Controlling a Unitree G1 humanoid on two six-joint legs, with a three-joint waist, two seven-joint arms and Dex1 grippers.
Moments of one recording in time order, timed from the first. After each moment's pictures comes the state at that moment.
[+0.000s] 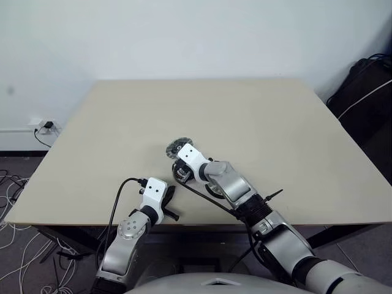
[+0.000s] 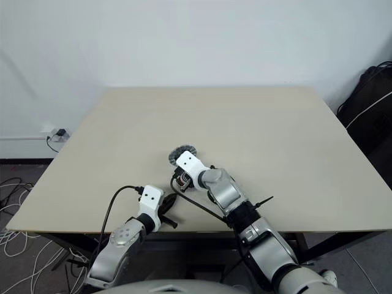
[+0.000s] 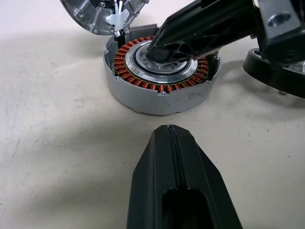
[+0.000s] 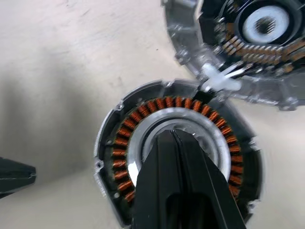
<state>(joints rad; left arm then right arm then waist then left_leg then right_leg) 0.19 0.14 -0.21 -0.12 -0.04 0.28 -0.32 -0.55 -0.07 0.44 0.33 -0.12 0.66 0.46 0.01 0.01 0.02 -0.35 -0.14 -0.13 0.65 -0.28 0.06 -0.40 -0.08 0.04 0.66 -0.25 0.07</state>
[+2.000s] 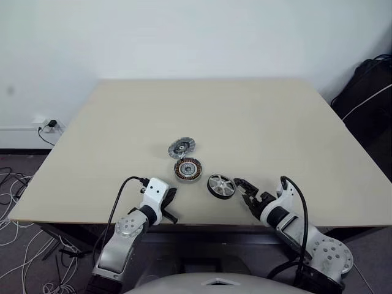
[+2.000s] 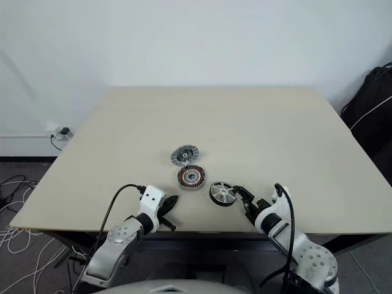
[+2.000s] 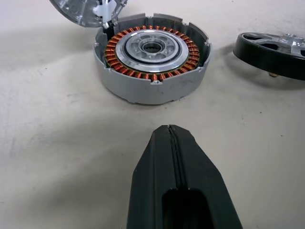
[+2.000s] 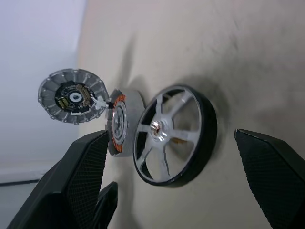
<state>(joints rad) 0.17 0.20 -0.23 -0.12 -0.04 0.30 -0.40 0.06 0.11 -0.67 -0.26 1.12 1.30 -0.09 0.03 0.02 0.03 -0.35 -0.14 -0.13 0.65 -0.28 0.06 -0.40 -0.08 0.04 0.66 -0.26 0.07</state>
